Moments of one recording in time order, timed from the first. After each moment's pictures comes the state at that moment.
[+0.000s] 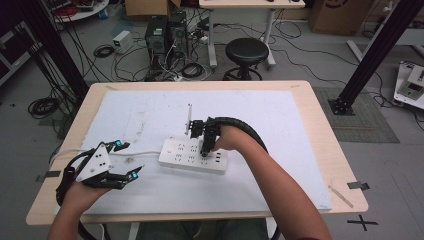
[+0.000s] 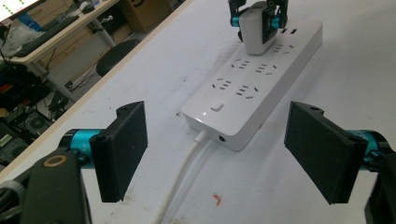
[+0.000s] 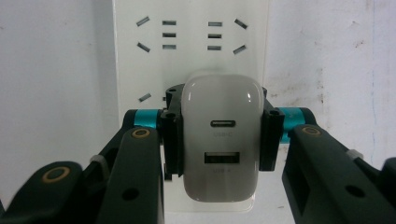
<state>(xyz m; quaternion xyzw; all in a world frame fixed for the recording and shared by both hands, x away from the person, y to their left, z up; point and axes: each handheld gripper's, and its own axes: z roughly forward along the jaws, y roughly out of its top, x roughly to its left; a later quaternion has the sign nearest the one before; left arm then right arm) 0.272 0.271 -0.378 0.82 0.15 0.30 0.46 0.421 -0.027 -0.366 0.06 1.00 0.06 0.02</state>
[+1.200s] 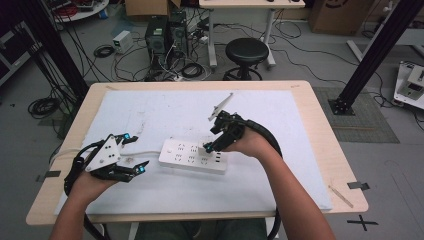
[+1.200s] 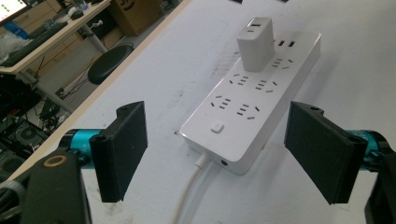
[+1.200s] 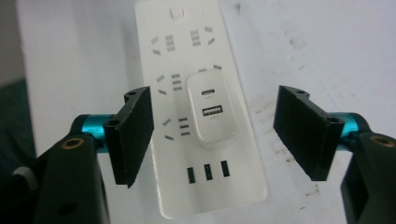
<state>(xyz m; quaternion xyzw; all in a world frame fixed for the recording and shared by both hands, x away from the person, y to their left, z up) 0.290 0.256 -0.364 0.83 0.13 0.29 0.46 0.397 -0.105 -0.337 0.18 0.93 0.32 0.03</state>
